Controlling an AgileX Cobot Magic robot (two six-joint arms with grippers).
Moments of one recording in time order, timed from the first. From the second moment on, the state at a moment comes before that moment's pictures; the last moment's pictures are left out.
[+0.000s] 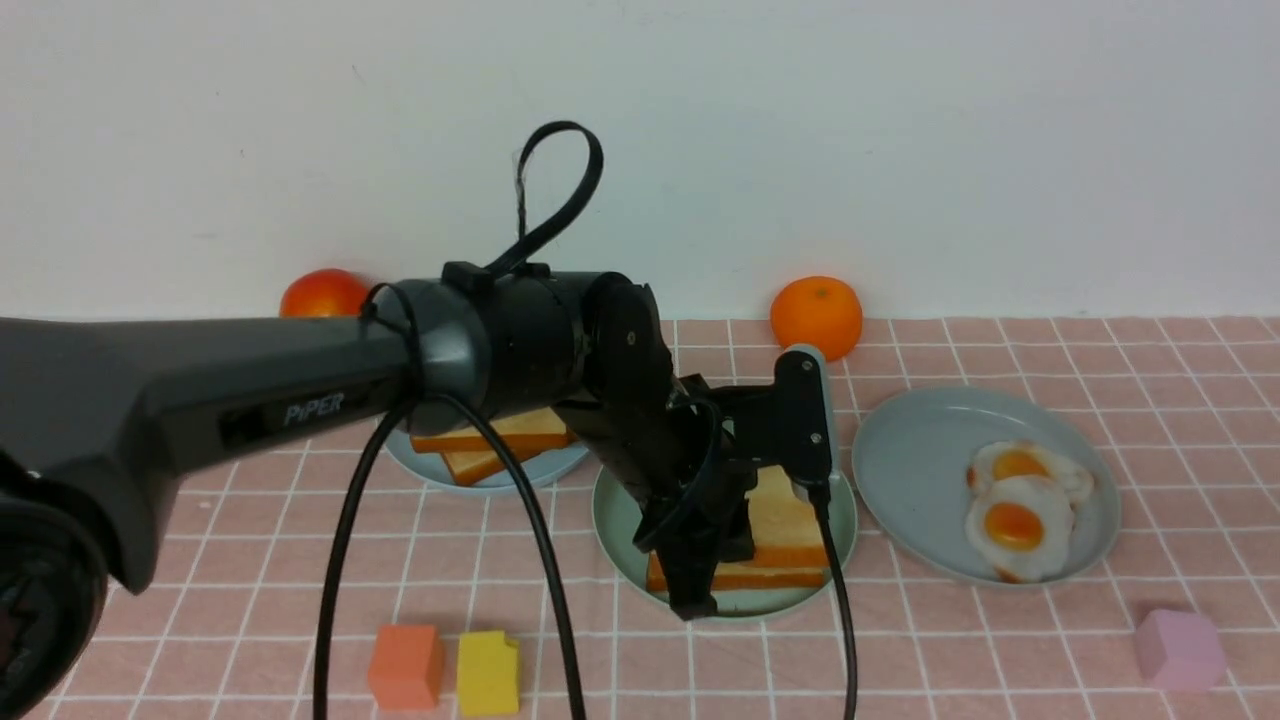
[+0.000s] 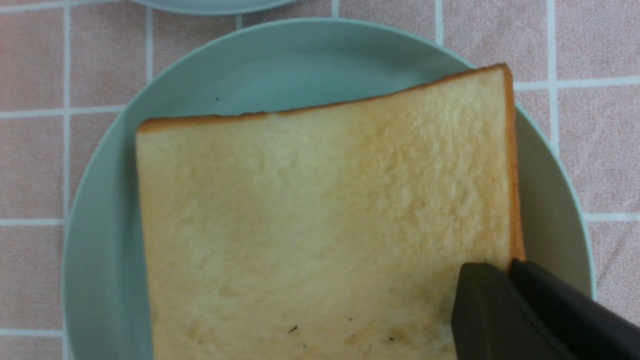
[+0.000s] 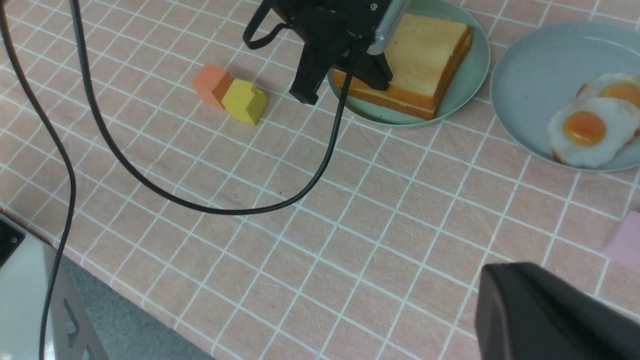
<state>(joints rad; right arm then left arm) 1.01 0.55 -1.02 -0.23 1.26 0.44 -0.64 2.03 -1.49 -0.38 0.61 1.16</state>
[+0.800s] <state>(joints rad) 1.01 0.55 -1.02 -0.21 1.26 0.44 -0.64 1.85 -1.49 -0.45 0.60 0.98</state>
